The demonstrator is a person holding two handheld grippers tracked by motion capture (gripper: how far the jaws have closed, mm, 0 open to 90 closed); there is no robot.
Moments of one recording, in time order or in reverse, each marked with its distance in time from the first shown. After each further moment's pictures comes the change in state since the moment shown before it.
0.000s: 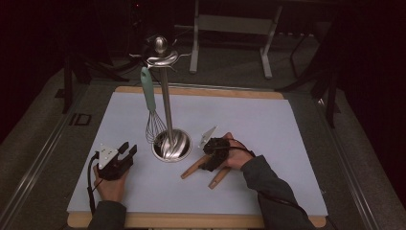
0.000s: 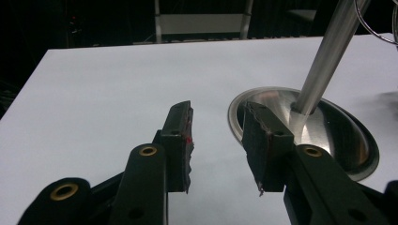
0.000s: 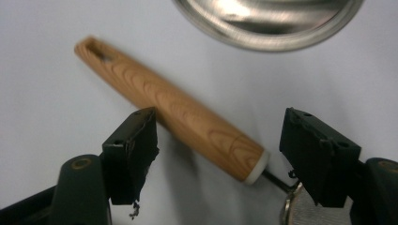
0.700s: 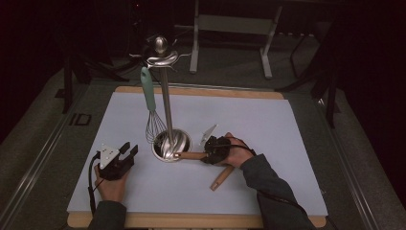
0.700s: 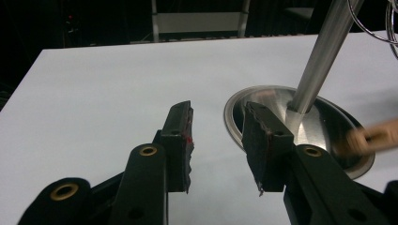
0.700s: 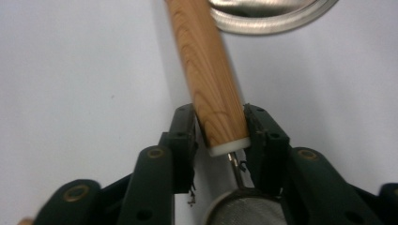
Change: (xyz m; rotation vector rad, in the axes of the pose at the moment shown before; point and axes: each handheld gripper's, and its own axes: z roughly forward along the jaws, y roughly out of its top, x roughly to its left) left arm -0.002 0.001 0.001 0.006 -0.009 0.006; right arm -0.006 0.000 -0.002 0.024 -0.032 0.036
